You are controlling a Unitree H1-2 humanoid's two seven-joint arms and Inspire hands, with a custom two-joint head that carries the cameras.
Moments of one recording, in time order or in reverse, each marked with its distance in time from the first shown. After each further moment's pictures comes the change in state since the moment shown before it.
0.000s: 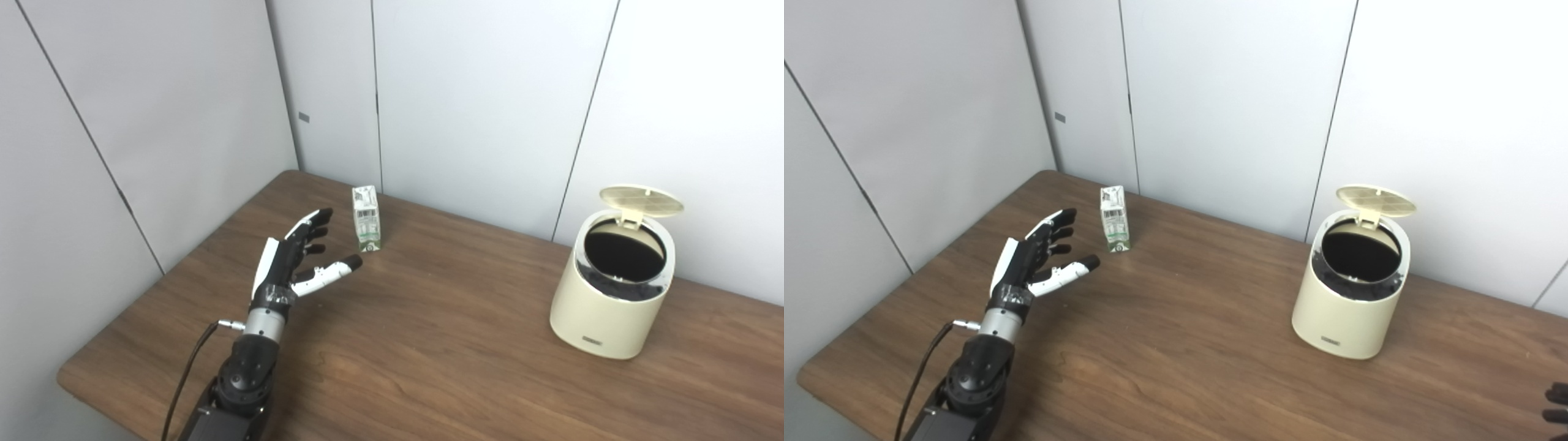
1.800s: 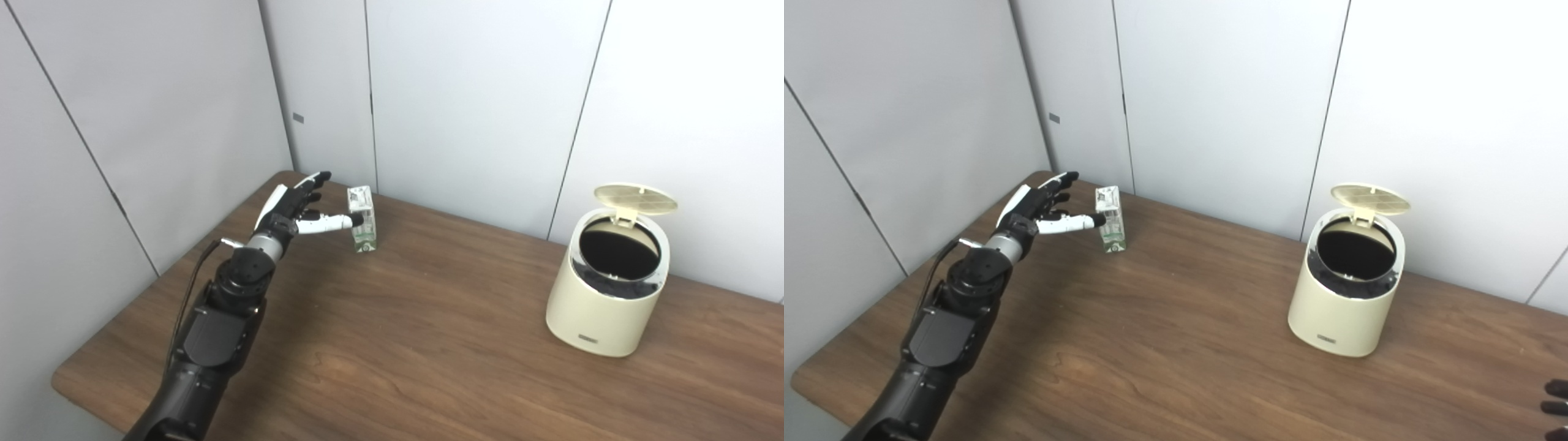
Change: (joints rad) left arm -0.253 0.207 -0.024 0.145 -0.012 0.358 -0.194; right arm -0.018 0.012 0.006 0.021 0.029 -0.003 0.004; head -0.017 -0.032
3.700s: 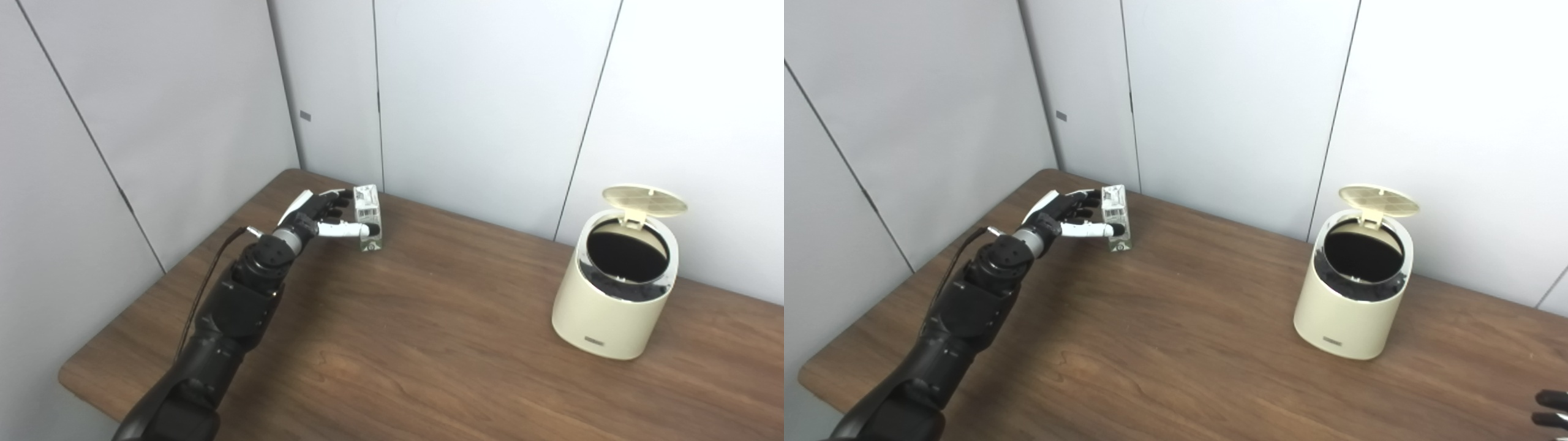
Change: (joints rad) left arm -0.109 0.009 -0.106 0.211 0.059 -0.041 -0.070; right arm 0.048 0.012 0.005 -0.070 -0.032 0.050 0.001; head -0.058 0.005
